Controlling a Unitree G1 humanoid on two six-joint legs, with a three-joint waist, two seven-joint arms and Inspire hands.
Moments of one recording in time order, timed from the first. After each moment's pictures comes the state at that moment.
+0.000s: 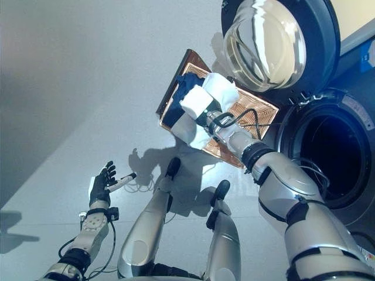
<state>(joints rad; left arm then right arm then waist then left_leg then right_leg) -0.15 0.32 -0.17 0.74 -0.29 -0.29 0.33 -1.18 -0.51 1.08 0.98 -1.02 -0.02 -0.28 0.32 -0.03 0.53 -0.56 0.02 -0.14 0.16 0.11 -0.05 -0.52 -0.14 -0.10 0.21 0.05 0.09</state>
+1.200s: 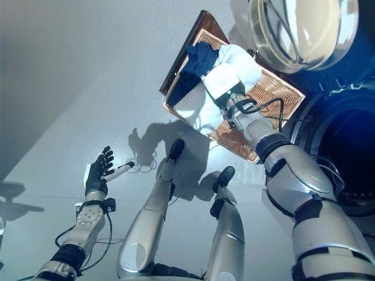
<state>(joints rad) -0.14 0.37 -0.17 0.62 -0.29 -0.31 0.33 -1.23 -0.55 0.98 1.05 -0.93 0.01 -0.35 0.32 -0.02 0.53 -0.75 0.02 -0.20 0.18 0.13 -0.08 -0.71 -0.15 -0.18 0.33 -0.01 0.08</state>
